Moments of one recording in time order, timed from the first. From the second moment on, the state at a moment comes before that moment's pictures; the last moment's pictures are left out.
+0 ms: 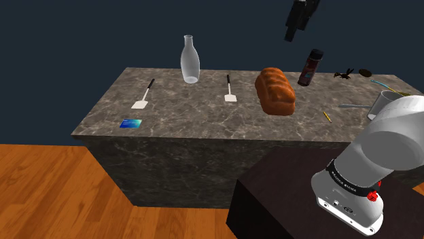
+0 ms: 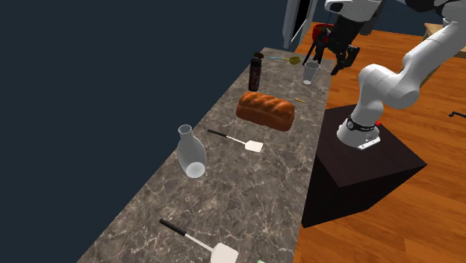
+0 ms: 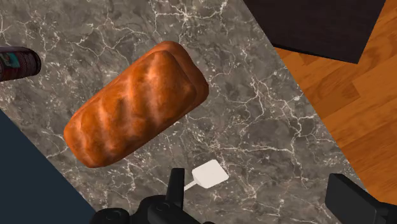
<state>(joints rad) -0.02 -0.76 0.05 -2.31 -0.08 1.67 -0.17</state>
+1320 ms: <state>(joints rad) -0.14 -0.18 0.14 -2.24 -0.07 2.14 0.30</state>
